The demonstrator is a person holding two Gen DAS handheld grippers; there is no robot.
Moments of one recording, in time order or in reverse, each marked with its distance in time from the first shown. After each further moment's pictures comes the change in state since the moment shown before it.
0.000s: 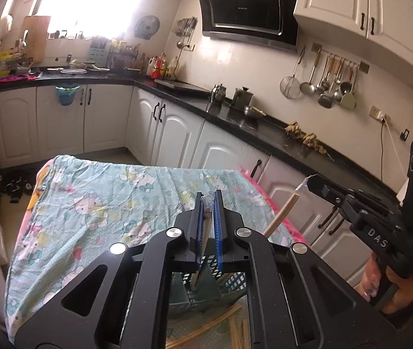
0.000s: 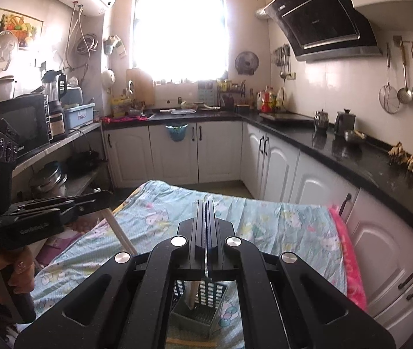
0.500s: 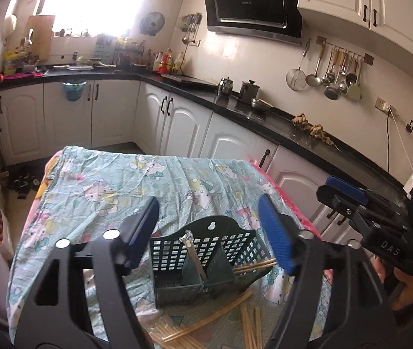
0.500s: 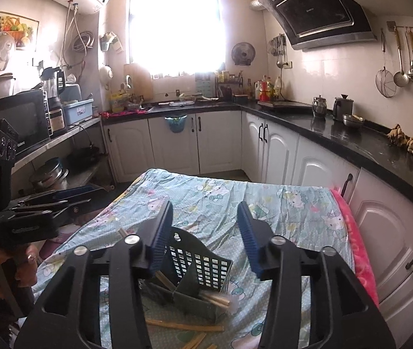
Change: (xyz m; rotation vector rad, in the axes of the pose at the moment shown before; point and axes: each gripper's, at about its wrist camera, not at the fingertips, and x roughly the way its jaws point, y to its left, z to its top) left arm -0.012 0.006 -0.026 0.009 0.007 0.035; right arm -0.009 0.003 -0.033 0.030 0.017 -0.004
